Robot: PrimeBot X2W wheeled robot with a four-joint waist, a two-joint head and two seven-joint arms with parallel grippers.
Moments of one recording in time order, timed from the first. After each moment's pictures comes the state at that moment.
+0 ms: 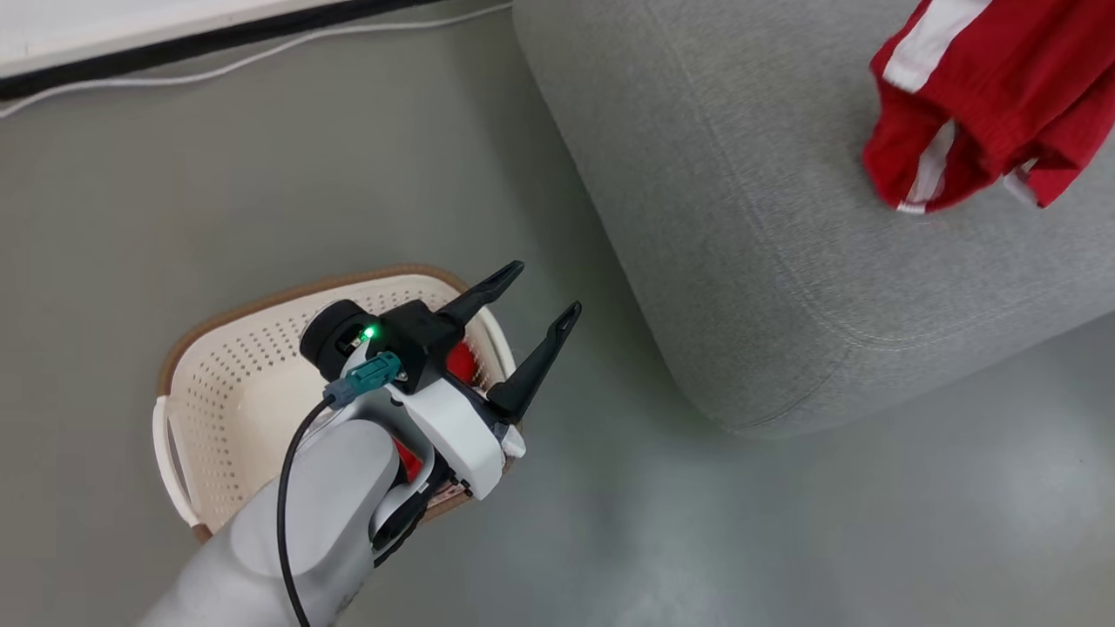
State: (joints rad) left arm -0.64 0.24 -0.82 0.45 -0.56 -0.13 -0.26; right arm -0.99 -0.47 0.12 0.48 0.23 0.13 -0.26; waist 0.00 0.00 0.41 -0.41
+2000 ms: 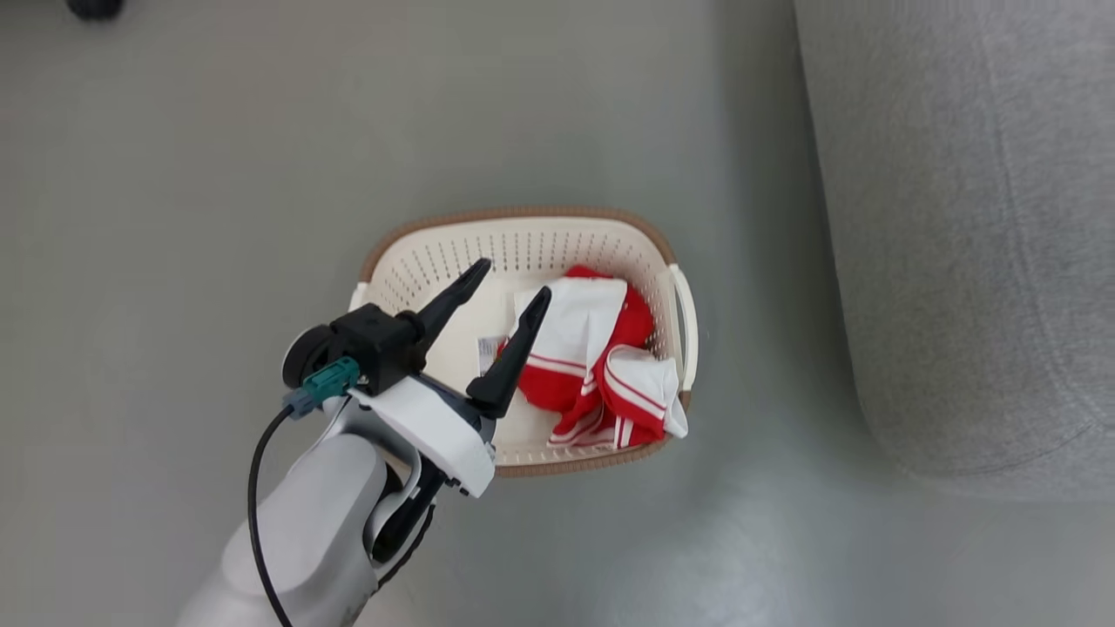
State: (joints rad) left arm -0.57 0.19 -0.67 0.45 -0.58 -0.13 -0.26; right arm -0.89 -0.29 -0.45 0.93 0.03 0.13 -0.25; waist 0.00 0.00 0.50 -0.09
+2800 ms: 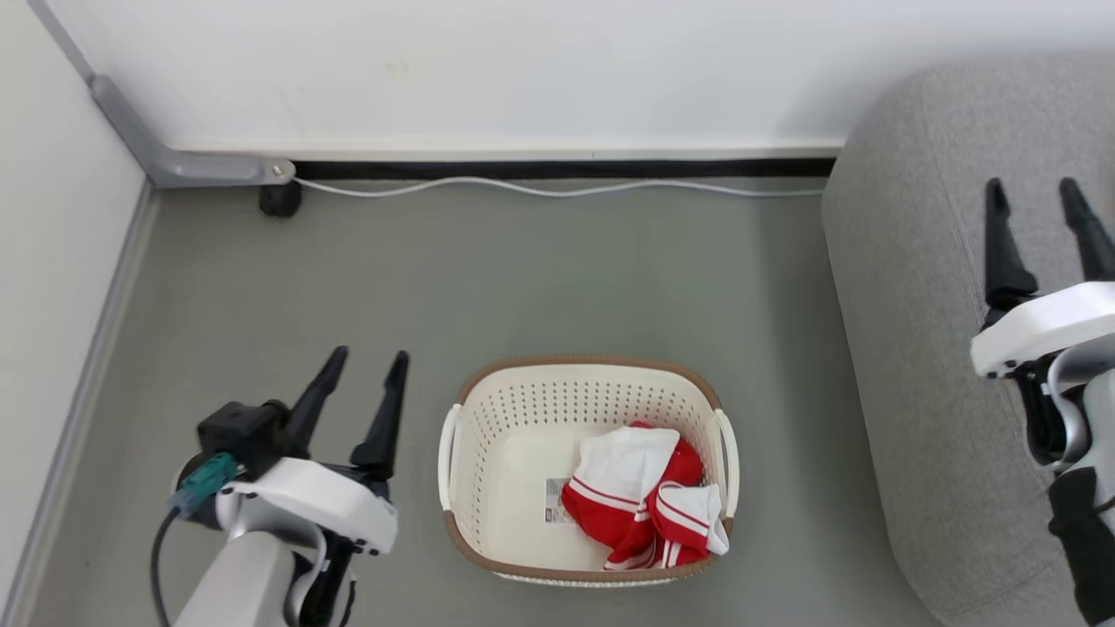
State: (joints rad) left arm -0.30 0.14 -0.28 0.47 -0.47 -0.13 -0.26; right arm -0.61 -0.25 0.06 0.67 0.32 0.13 -0.25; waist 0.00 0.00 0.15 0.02
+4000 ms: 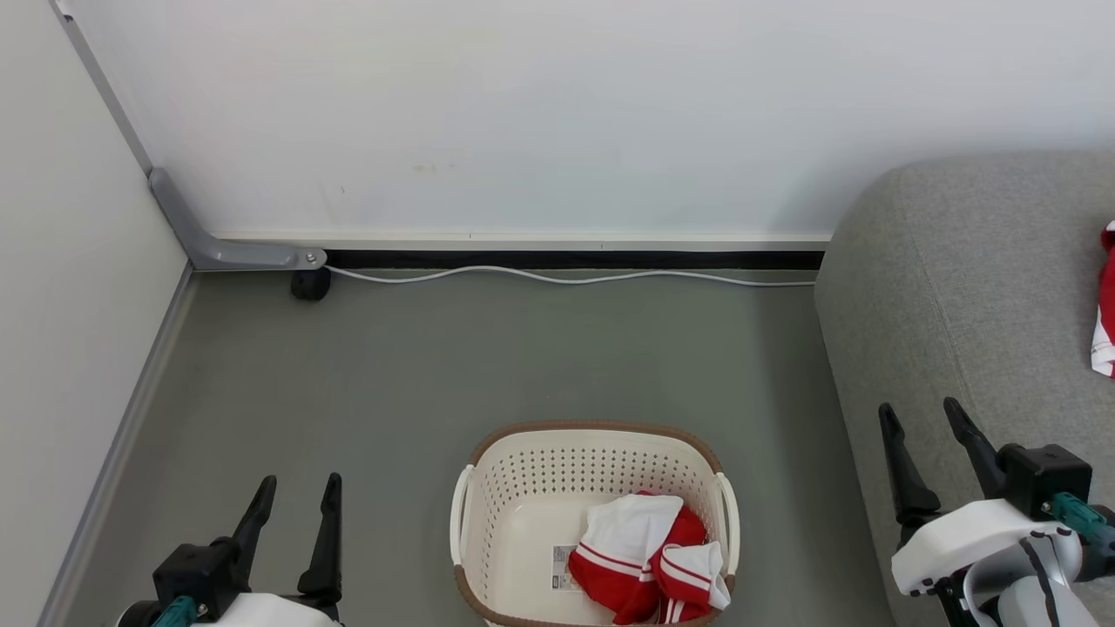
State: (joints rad) left arm -0.01 0.06 0.01 0.36 -0.21 -0.13 -0.26; right arm -0.20 -0.15 0.09 0.49 0.25 0.13 -0.25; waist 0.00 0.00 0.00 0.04
